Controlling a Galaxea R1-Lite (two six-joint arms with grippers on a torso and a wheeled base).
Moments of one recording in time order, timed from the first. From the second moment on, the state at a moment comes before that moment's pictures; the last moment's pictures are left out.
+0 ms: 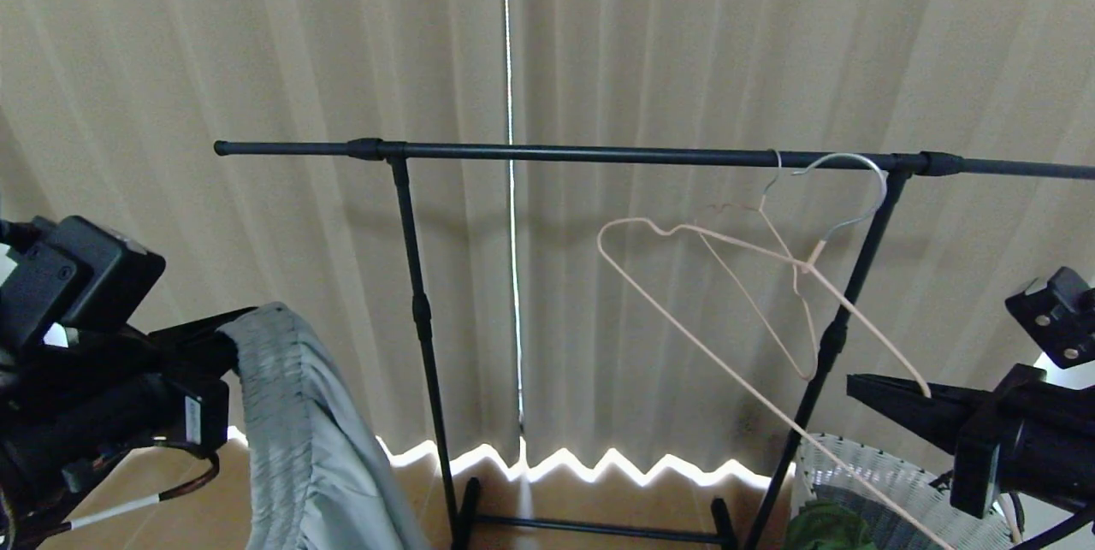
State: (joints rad) left arm -0.31 1.16 -0.46 -0.50 0.04 0.32; right arm 0.38 1.17 -0.41 -0.36 0.14 0.04
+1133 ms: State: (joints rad) left arm -0.48 1.65 -0.93 -0.46 0.49 0.17; right arm 0.77 1.27 -0.50 -0.36 0.14 0.18
